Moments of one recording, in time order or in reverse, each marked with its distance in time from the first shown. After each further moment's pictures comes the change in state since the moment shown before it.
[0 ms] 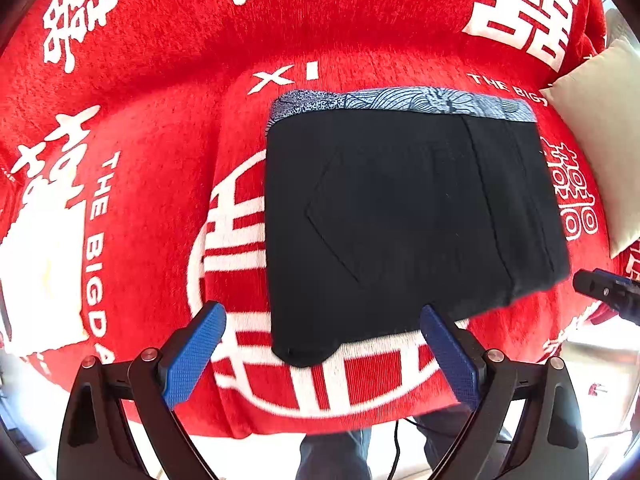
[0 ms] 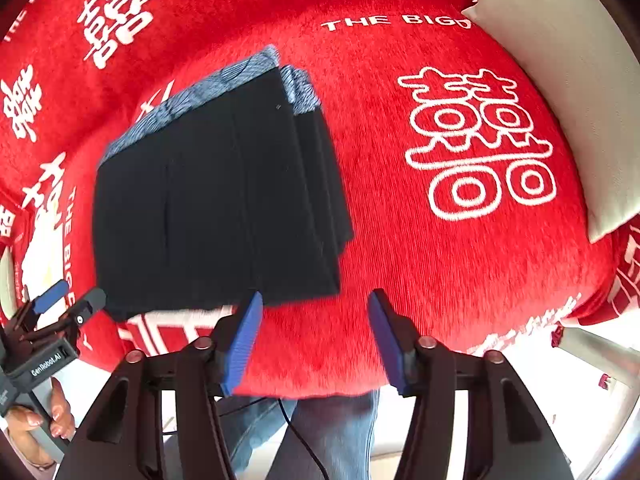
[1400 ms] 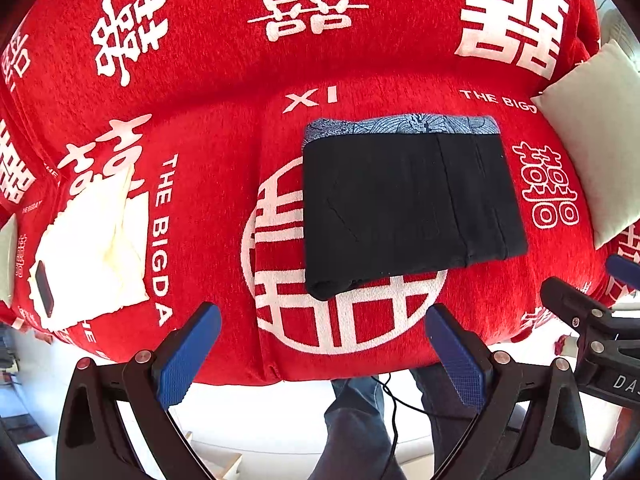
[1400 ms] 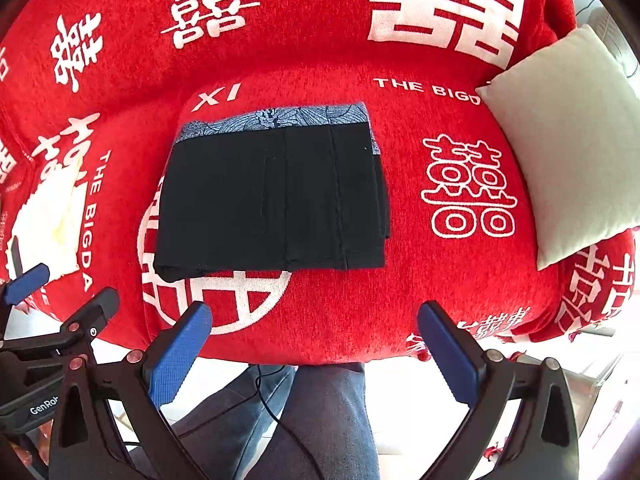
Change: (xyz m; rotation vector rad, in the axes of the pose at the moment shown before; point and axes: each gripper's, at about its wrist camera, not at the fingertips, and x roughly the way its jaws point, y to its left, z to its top) left arm -0.101 -0.005 -0.019 -0.012 0.006 0.081; right arm -0.088 0.096 -0.033 -0.168 -0.078 -0.134
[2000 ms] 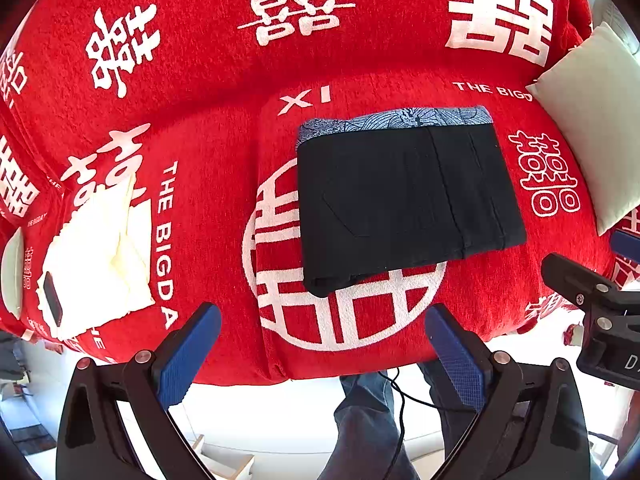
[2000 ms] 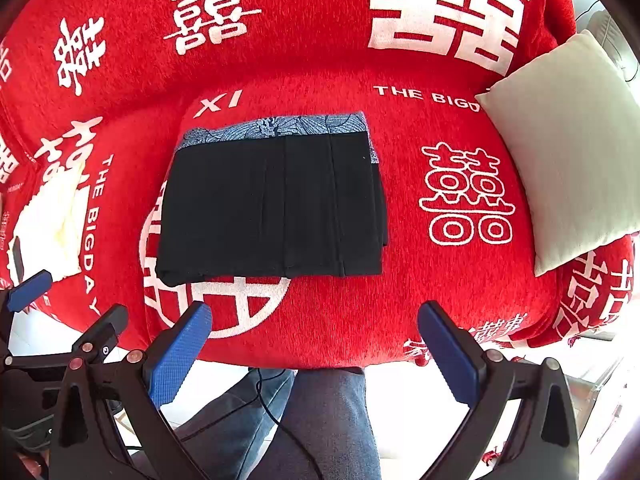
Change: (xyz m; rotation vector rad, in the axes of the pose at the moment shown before) left arm -0.004 -0.009 -0.002 0.044 0.000 0.026; right arm -0.006 -0.002 0.005 -0.002 -0.016 0.006
